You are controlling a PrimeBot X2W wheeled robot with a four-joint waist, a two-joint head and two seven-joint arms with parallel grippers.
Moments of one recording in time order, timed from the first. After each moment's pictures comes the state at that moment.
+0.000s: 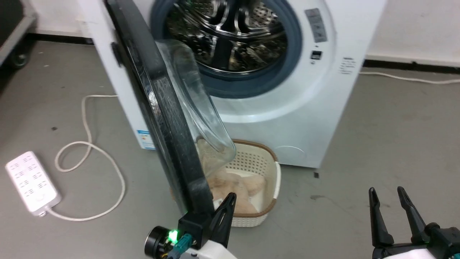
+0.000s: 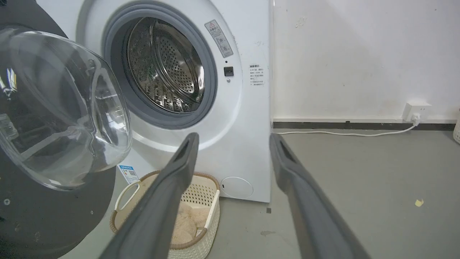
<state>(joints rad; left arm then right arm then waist) -0.06 0.07 -0.47 0.06 -0.22 0.11 -0.05 0.09 -0.05 -0.06 0.02 0.17 0.13 -0.26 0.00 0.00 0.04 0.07</state>
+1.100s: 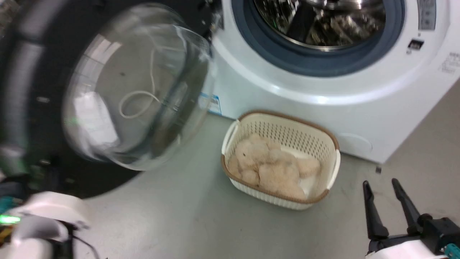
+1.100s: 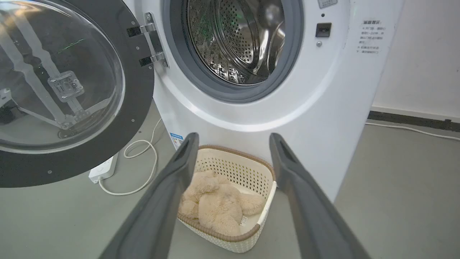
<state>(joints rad) -0.12 0.36 -0.01 0.07 -0.40 0.22 -0.03 0.05 -0.05 -0.05 0.04 0.12 0.13 -0.25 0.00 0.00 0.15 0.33</state>
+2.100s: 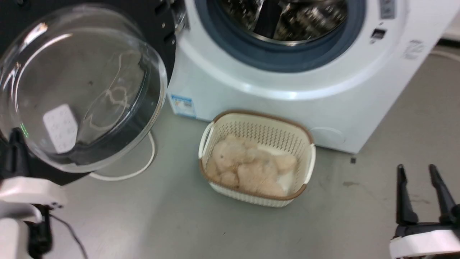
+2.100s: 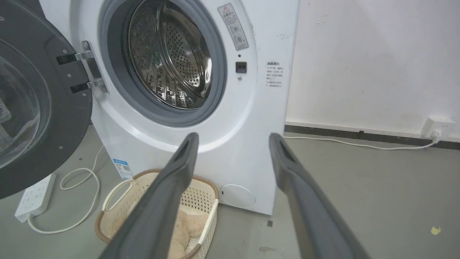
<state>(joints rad) -0.27 0.45 0.06 0.29 -0.42 0.15 -0.23 0.01 -0.06 -0.17 0.00 0.10 0.13 -0.25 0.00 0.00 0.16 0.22</state>
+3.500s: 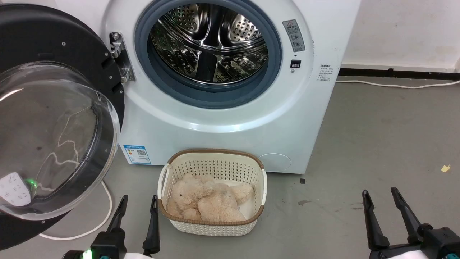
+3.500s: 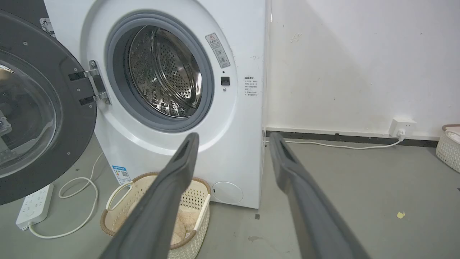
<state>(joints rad) 0.06 0.21 -0.21 0.06 -0.22 0.17 -0.26 0.09 -0.05 -0.06 0.02 0.11 0.13 -0.26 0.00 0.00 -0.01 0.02</state>
